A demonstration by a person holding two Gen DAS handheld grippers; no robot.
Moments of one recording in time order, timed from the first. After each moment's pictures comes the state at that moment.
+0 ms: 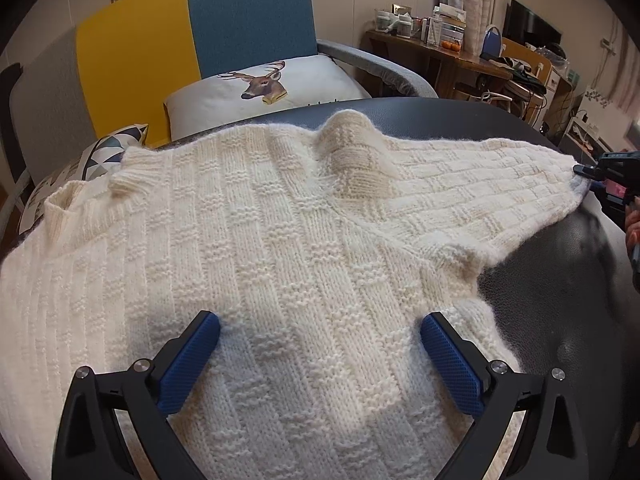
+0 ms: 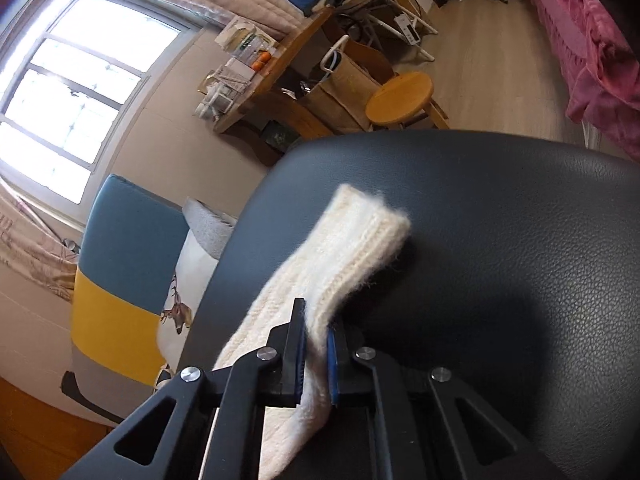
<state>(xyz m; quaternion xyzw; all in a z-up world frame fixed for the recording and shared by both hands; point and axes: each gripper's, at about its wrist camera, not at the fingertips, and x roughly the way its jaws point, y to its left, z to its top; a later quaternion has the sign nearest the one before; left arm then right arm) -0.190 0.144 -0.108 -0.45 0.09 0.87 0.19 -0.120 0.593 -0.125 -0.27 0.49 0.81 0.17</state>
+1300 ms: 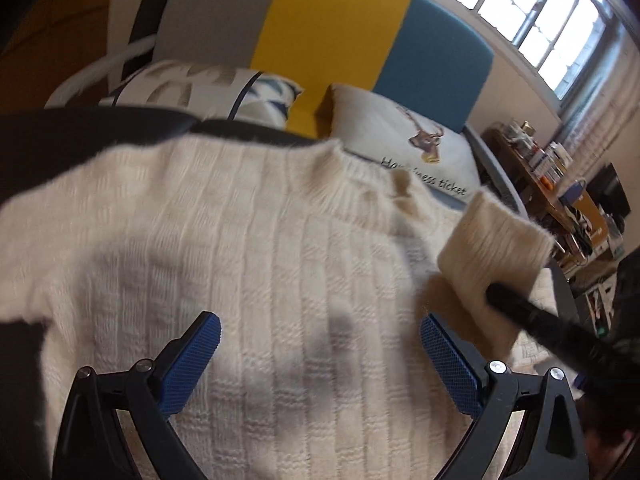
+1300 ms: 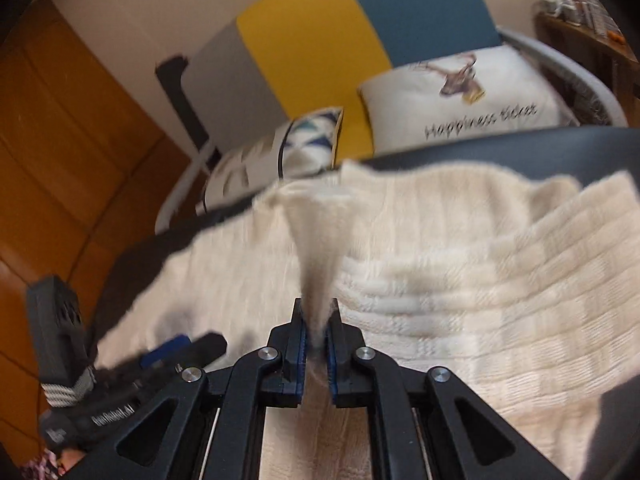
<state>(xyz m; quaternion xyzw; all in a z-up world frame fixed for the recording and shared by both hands) -0.195 -0.091 -0.080 -0.46 -0.16 0.87 0.05 -0.212 0.127 -0.115 -0.45 0.17 0.85 -0.21</state>
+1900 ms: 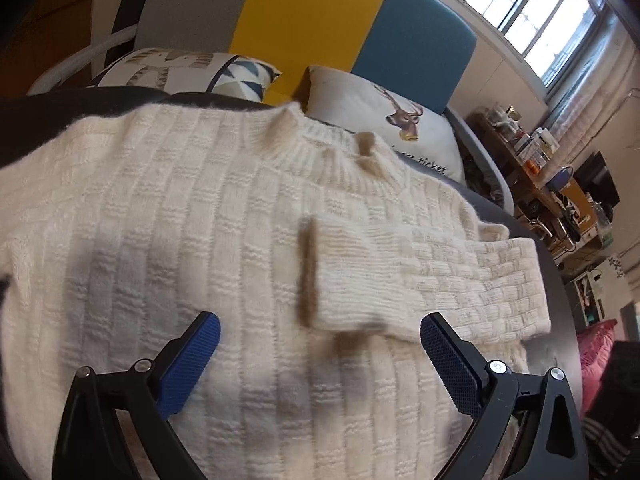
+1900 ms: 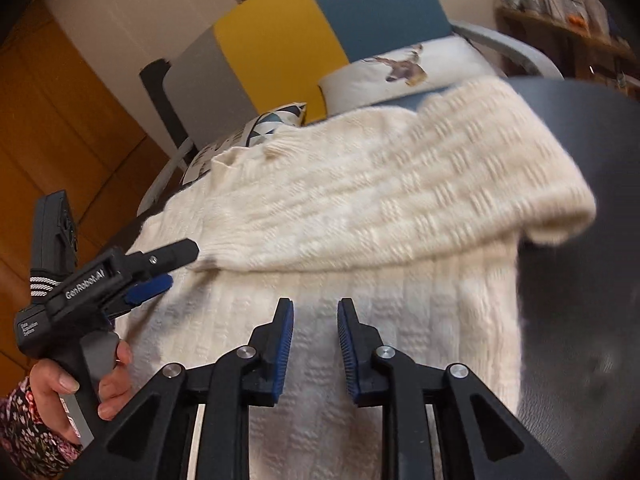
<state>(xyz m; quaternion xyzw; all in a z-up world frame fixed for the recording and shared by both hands) -0.181 -0.044 -0.082 -0.46 -0.16 0.87 0.09 -0.103 0.190 -0.139 -0.44 0.20 0.86 -0.15</state>
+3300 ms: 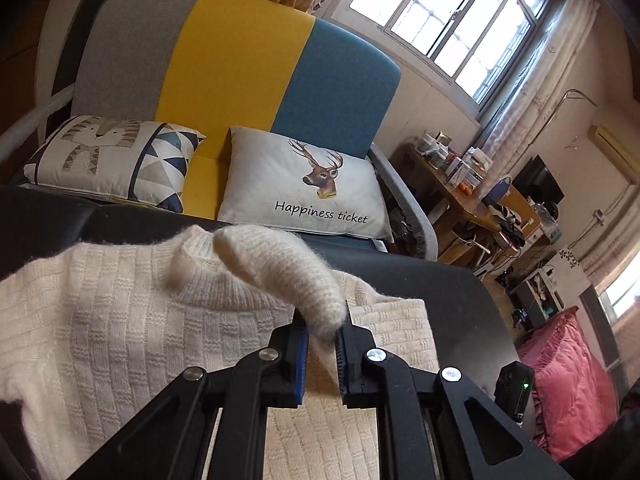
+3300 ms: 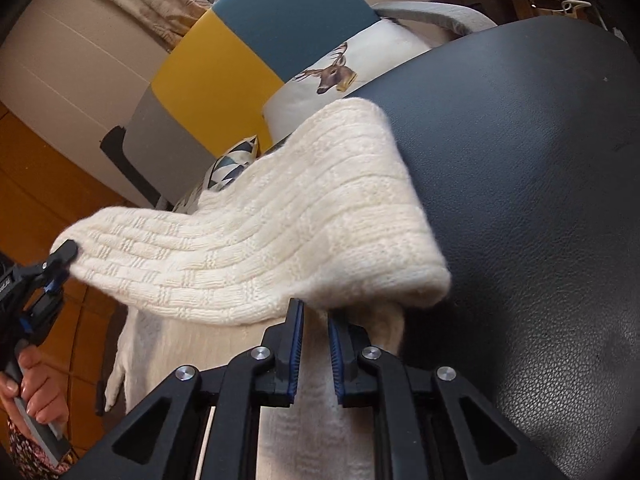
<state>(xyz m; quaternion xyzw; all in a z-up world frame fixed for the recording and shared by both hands) -0.218 -0.029 0.021 -0.39 -0.17 0.89 0.18 -0.142 0.263 -0.156 -0.43 0.31 0.84 -0.10</state>
